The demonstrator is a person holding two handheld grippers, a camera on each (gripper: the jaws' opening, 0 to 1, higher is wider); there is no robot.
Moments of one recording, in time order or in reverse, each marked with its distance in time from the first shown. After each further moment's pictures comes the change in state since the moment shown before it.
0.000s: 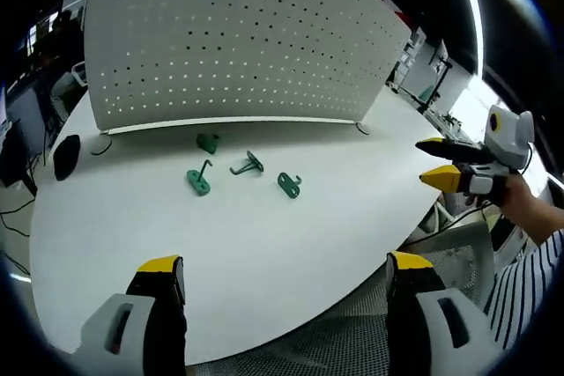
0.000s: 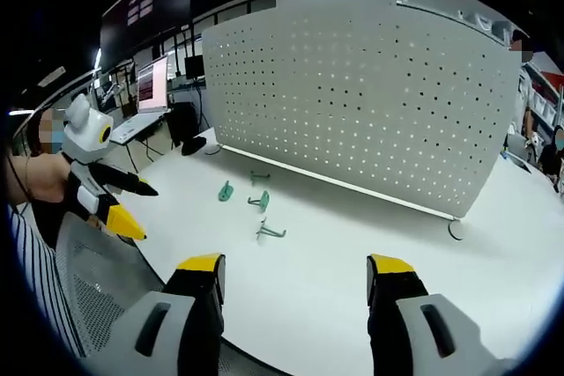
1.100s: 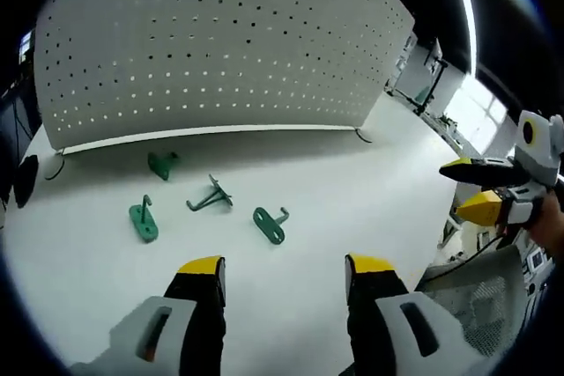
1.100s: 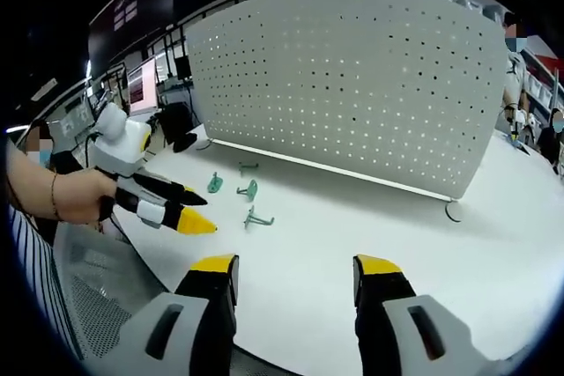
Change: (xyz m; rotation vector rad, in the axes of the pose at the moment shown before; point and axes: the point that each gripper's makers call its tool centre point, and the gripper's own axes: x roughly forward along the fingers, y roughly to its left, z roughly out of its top) left arm 0.094 -0.022 0.031 0.013 -0.030 -0.008; right arm 0.002 -0.021 -0.017 0.056 0.033 -0.007
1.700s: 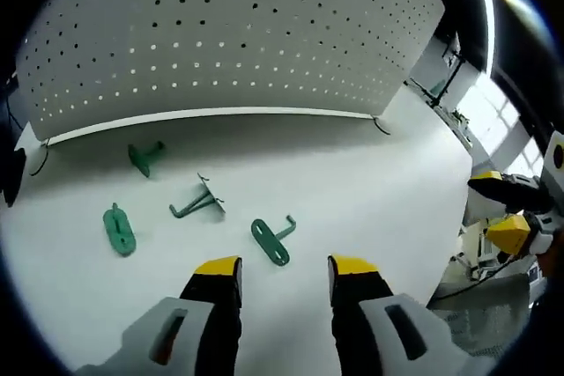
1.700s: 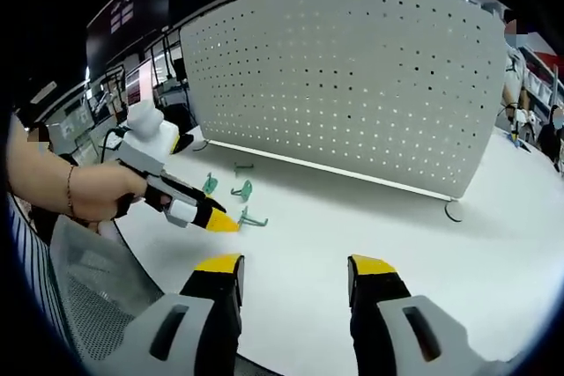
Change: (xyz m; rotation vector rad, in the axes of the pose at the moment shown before) left arm 0.045 0.003 0.003 -0.043 0.102 0.038; right arm 0.007 -0.011 -0.003 0.014 0.000 0.003
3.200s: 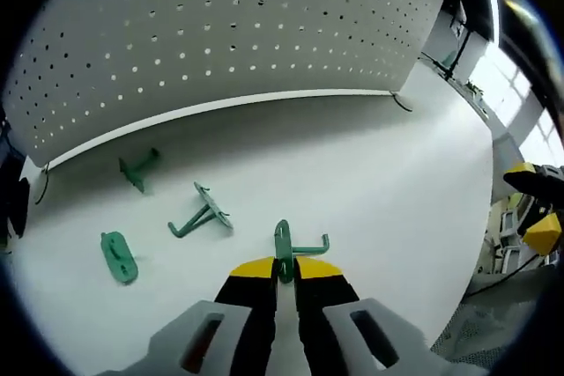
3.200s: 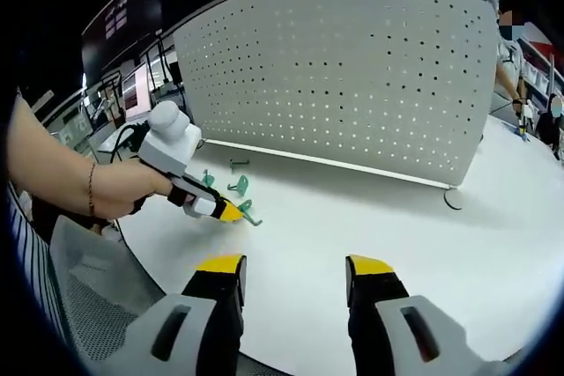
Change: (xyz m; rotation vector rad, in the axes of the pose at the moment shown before) left arm 0.026 0.015 -0.003 0.100 0.075 0.107; right arm -0.001 -0.005 -0.013 0.033 0.005 0.004
